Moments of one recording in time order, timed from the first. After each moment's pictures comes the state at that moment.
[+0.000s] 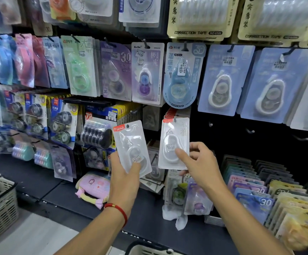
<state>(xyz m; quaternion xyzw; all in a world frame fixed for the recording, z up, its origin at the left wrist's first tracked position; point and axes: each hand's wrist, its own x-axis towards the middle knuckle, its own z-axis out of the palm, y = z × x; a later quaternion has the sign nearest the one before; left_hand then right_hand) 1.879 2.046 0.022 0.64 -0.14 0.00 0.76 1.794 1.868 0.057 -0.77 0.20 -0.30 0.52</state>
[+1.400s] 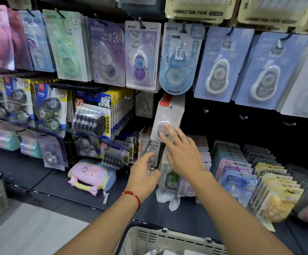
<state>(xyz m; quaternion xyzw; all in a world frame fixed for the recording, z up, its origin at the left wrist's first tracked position) 1.882 2.018 -0.020 0.79 -0.31 -0.08 0.53 1.832 1.849 0.010 -0.97 0.11 -0.18 -0.11</state>
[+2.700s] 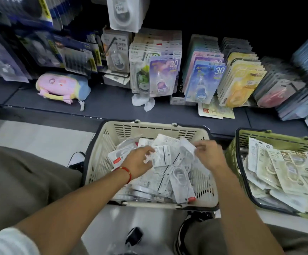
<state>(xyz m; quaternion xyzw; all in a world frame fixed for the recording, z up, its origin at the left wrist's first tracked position) 1.705 2.063 -0.216 0.82 -0.40 -0.29 0.27 1.529 1.857 -0.186 -0.82 0.46 -0.04 0.33</state>
